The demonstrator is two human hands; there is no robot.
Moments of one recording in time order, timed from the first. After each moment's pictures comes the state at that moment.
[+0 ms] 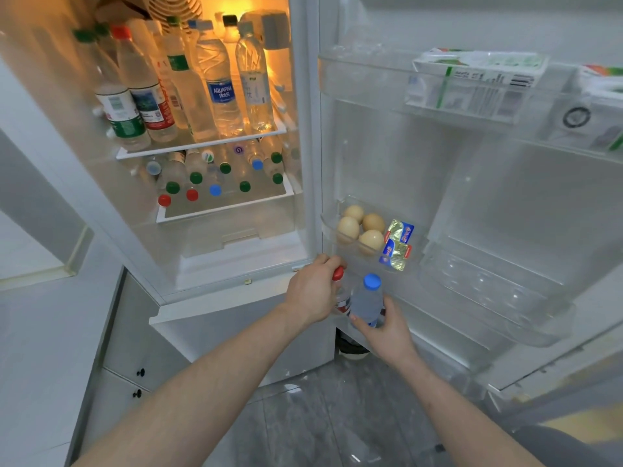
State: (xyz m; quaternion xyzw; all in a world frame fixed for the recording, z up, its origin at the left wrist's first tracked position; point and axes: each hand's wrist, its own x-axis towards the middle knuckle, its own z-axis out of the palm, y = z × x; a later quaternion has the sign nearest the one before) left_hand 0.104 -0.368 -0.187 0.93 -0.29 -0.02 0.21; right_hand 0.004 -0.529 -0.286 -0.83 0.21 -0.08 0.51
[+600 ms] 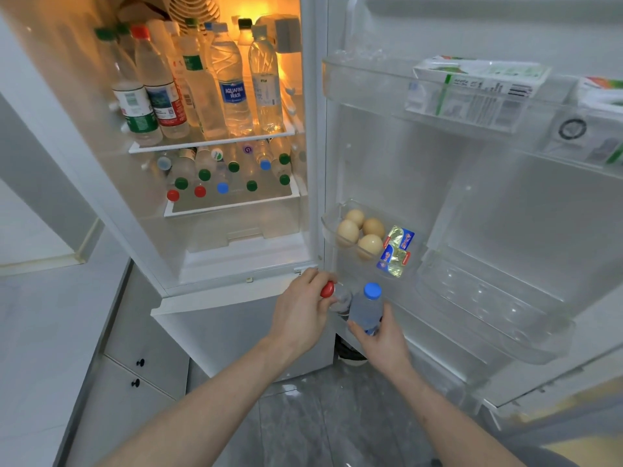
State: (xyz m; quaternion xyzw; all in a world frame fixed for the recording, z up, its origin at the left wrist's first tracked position) left_hand 0.056 -0.348 -0.188 0.92 -0.25 0.08 0.30; right_hand 0.001 -0.533 -0.293 -0.82 0.18 -0.08 0.53
